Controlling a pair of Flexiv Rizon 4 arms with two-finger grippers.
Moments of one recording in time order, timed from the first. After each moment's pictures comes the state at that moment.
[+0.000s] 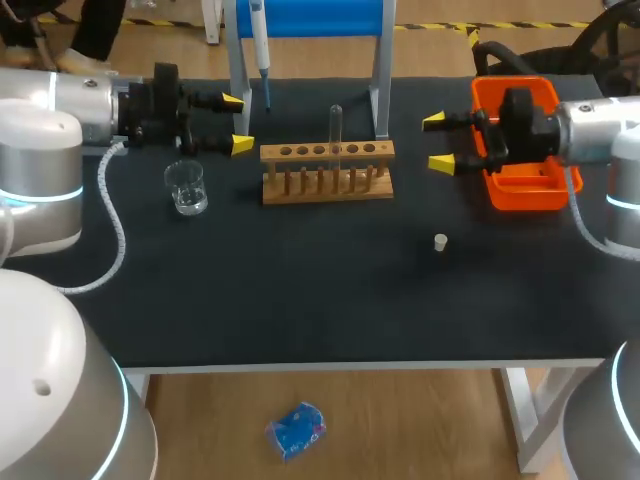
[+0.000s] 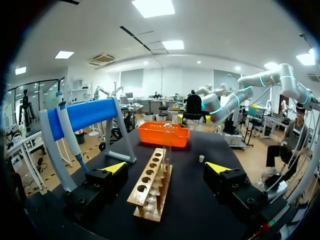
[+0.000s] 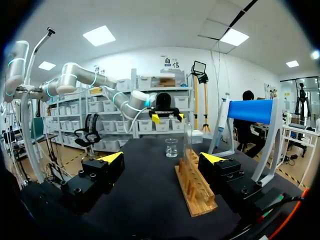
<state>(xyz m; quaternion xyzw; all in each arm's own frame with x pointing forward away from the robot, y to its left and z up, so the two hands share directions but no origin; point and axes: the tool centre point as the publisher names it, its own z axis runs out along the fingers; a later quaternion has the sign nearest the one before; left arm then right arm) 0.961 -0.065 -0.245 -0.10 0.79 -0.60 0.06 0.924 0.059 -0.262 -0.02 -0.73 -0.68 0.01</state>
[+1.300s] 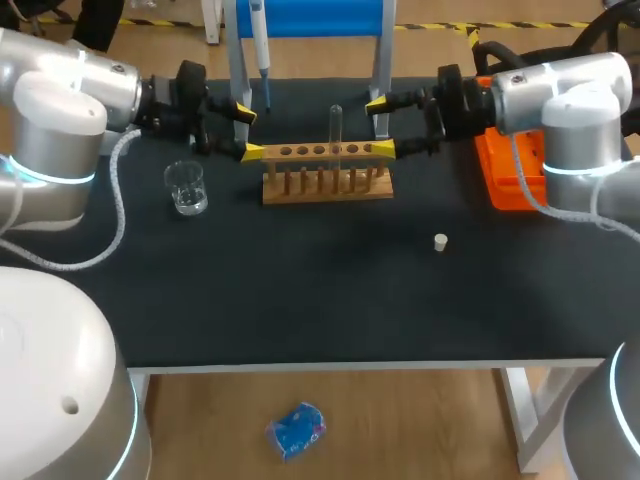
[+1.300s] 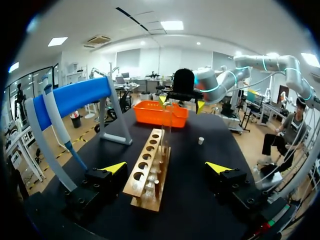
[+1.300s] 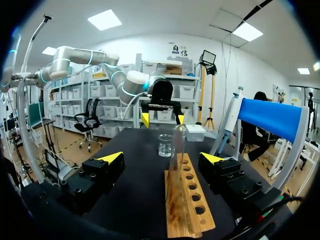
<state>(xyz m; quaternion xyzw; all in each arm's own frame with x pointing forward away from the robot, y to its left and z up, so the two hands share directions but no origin) 0.968 -0.078 -0.273 -0.10 0.85 -0.52 0.03 0.967 0.146 -0.266 0.03 -0.77 -0.64 0.00</state>
